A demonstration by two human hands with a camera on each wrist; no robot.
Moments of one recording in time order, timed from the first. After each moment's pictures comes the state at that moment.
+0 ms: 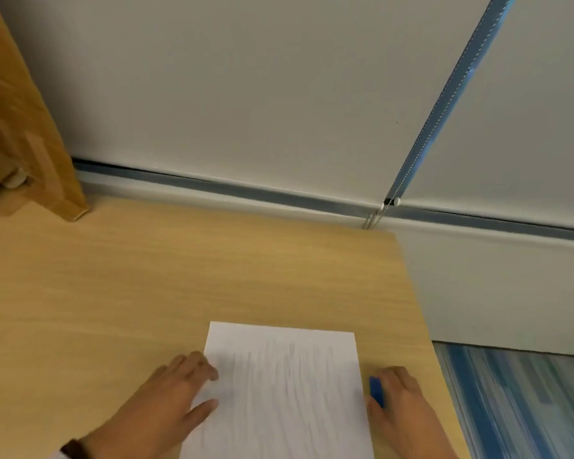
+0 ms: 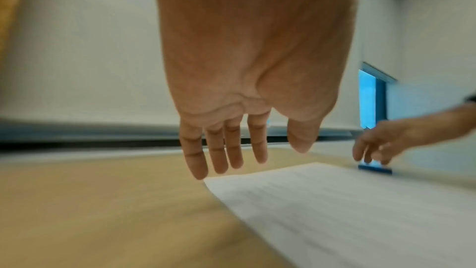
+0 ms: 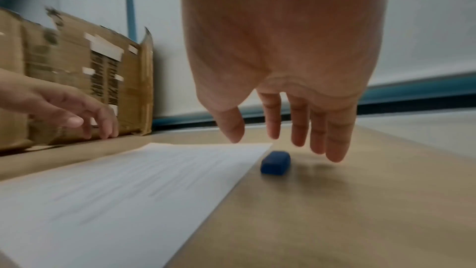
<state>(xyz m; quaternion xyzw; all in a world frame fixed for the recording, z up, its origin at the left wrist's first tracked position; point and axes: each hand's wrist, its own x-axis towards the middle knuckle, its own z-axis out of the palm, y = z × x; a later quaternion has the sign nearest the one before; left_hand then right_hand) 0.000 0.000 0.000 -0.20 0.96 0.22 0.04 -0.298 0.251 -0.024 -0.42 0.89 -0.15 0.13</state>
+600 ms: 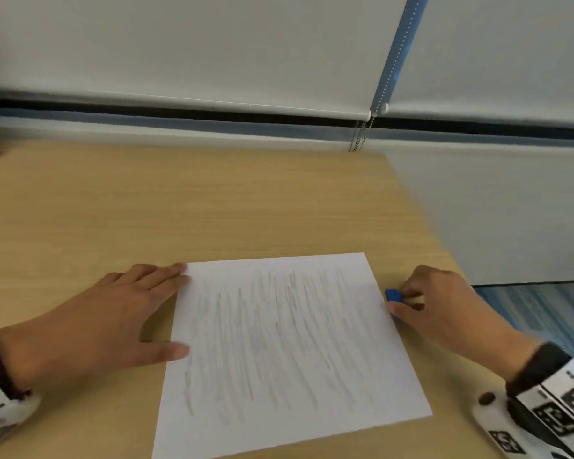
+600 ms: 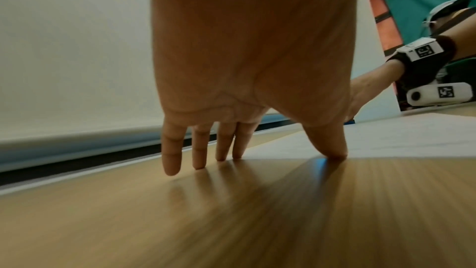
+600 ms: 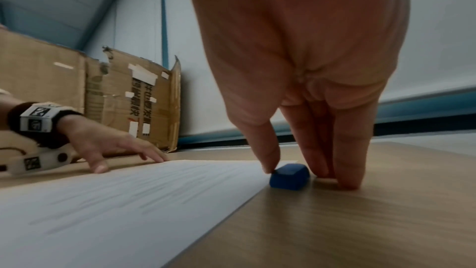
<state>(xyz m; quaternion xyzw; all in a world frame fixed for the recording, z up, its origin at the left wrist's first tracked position) -0.011 -0.052 -0.039 -0.16 0.98 0.06 0.11 -0.305 0.242 -0.020 -0.38 0.91 -0.08 0.11</state>
